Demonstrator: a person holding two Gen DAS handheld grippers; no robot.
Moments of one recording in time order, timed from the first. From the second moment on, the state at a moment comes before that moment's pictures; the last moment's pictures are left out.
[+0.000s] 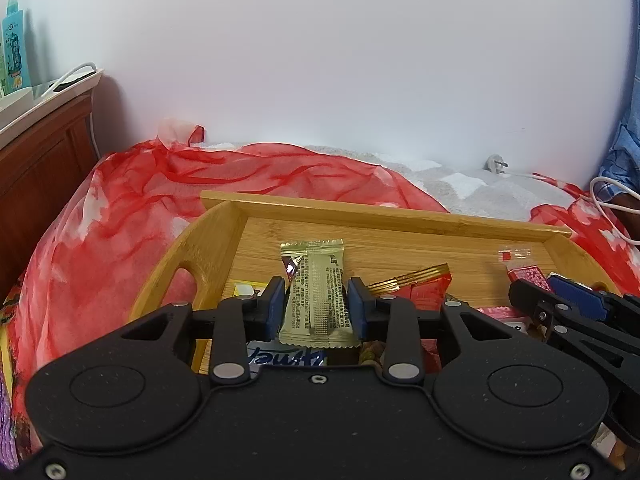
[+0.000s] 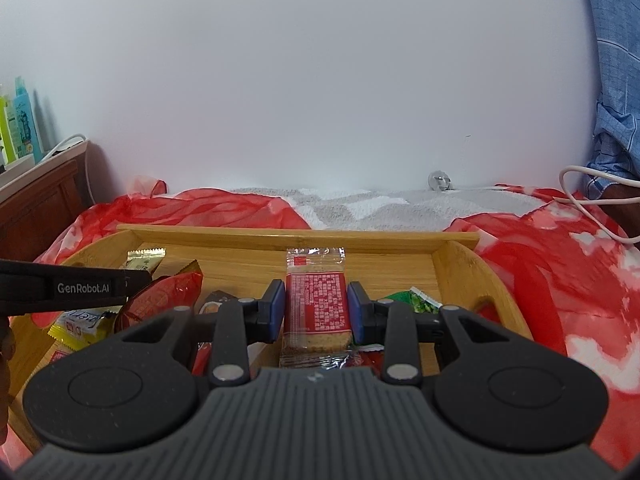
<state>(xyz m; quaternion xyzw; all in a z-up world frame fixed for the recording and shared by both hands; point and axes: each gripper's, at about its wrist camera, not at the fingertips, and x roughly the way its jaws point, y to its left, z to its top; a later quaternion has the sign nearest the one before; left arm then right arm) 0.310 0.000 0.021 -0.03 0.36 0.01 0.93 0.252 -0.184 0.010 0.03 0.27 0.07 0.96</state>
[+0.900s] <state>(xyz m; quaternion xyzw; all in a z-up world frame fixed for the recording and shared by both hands) 0.311 -0.004 0.019 -0.02 0.36 0.01 0.93 0.257 -0.183 0.009 0.03 0.28 0.07 0.96</state>
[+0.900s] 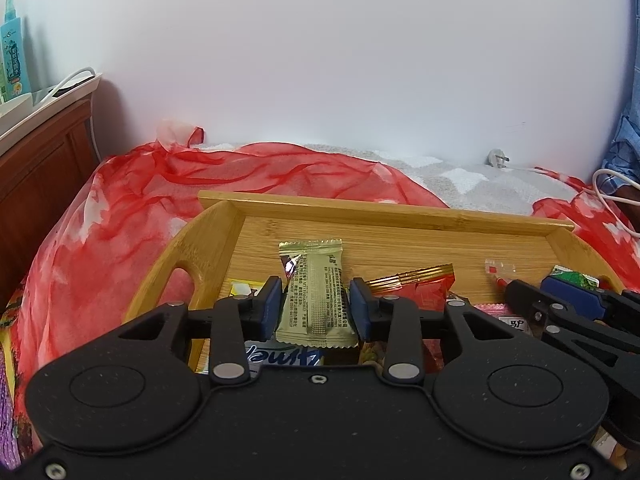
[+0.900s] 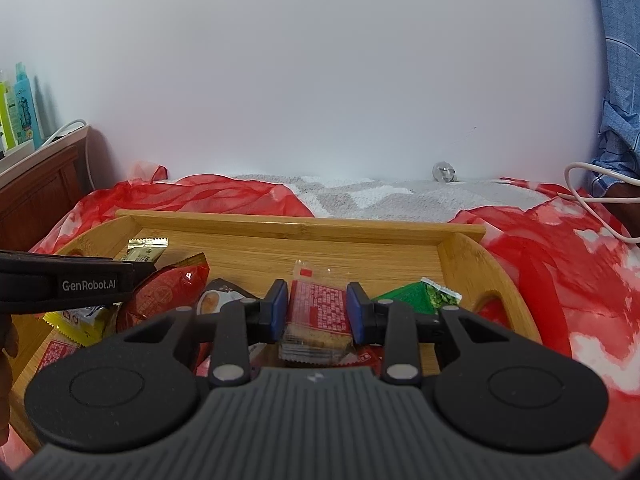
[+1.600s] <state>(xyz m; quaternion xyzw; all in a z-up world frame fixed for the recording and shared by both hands) 0.289 -0.003 0.037 -0.02 0.35 0.02 0.94 0.239 -0.196 0.024 0.06 0.25 0.07 0.96</state>
